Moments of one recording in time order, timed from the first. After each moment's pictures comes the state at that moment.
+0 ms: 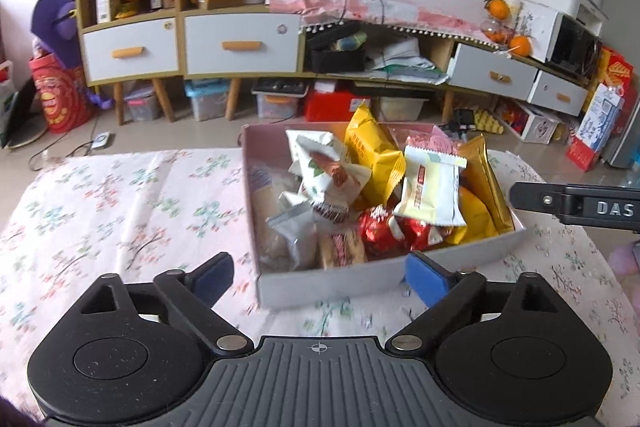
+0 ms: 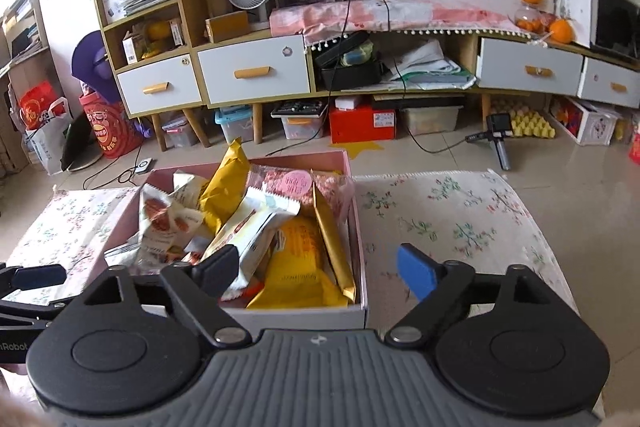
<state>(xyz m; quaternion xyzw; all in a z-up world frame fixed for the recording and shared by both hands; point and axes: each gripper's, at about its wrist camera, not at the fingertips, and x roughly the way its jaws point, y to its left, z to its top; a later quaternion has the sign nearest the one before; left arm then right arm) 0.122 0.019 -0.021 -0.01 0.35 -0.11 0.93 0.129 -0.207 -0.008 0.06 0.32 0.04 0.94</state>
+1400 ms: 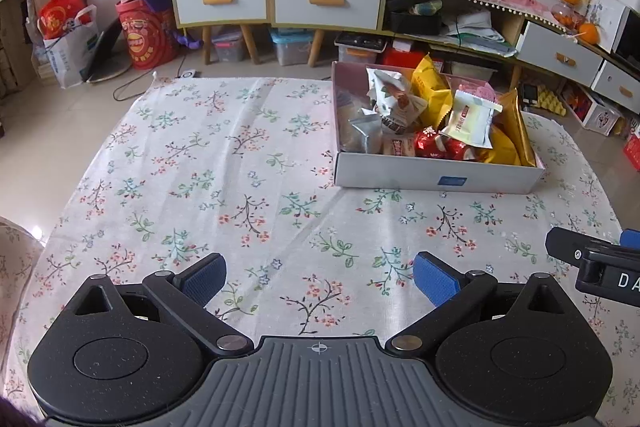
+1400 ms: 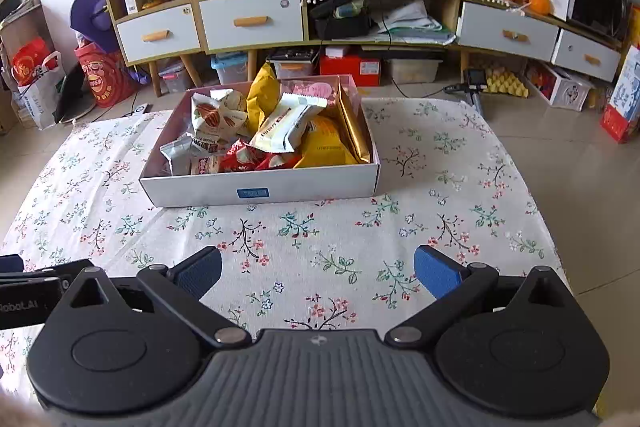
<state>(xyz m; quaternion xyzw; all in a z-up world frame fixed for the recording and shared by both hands) 0.032 0.036 -0.002 -0.02 0.42 0.01 0.91 0.043 -0.167 -0.004 0.03 0.38 0.01 0.92</state>
